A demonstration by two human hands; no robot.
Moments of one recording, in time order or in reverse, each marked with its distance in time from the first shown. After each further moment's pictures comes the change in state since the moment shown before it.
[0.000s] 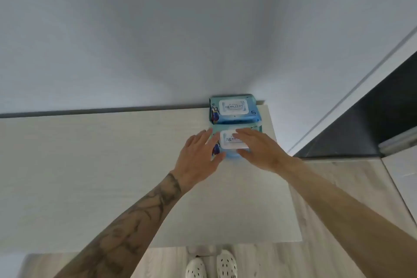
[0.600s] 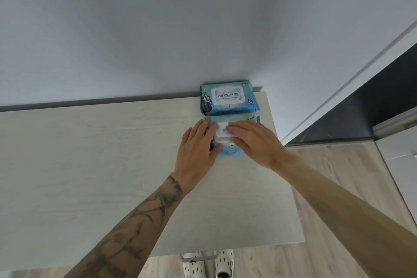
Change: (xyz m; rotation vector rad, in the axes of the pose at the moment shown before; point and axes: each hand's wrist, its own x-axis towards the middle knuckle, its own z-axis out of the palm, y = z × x) left_hand 0.033 -0.008 0.050 -0.091 0.136 0.010; right_hand 0.018 0.021 0.017 -0.081 0.133 -0.125
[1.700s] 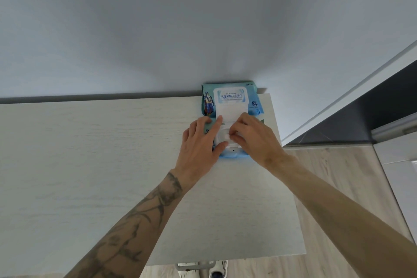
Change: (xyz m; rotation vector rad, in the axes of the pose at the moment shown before) left_hand 0.022 -0.004 0.011 -0.066 0.022 -0.016; right_hand 0.025 -0.004 0.001 0.013 0.019 0.129
